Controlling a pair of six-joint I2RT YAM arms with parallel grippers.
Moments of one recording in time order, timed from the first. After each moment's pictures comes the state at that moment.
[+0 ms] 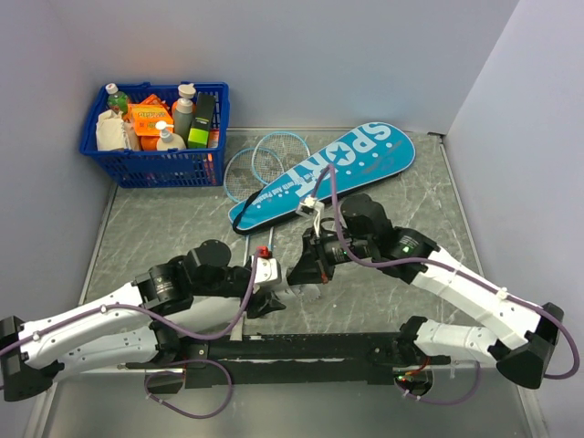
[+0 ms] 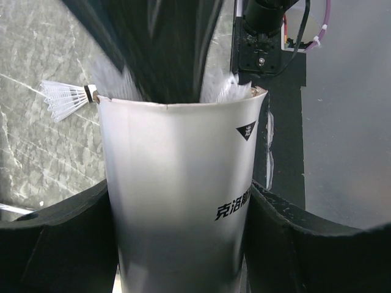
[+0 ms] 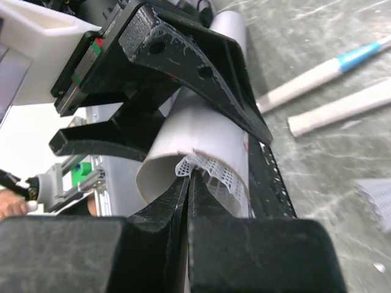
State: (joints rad) left arm -1.09 0.82 0.74 -0.31 0.34 0.14; right arm 0.86 1.05 1.04 -0.50 -0.68 0.44
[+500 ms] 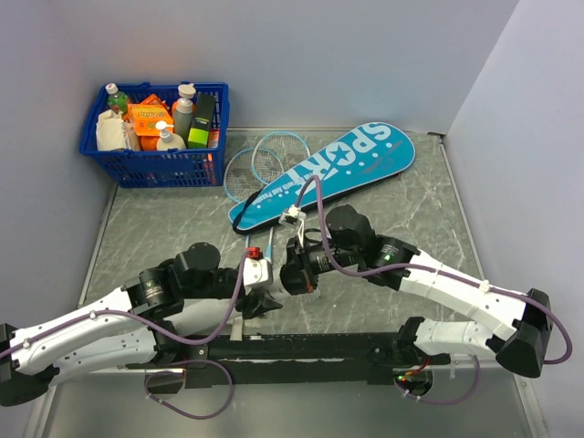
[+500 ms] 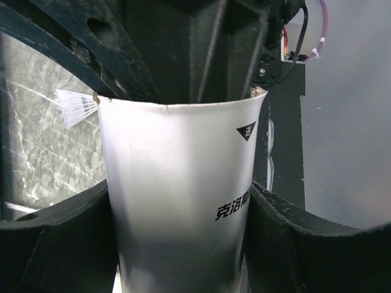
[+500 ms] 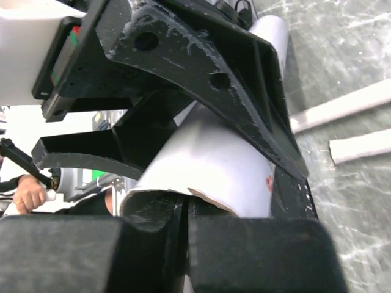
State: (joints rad) left arm -1.09 0.75 0.73 -0.31 0.32 0.14; right arm 0.98 1.11 0.95 -0.25 -0.70 0.55
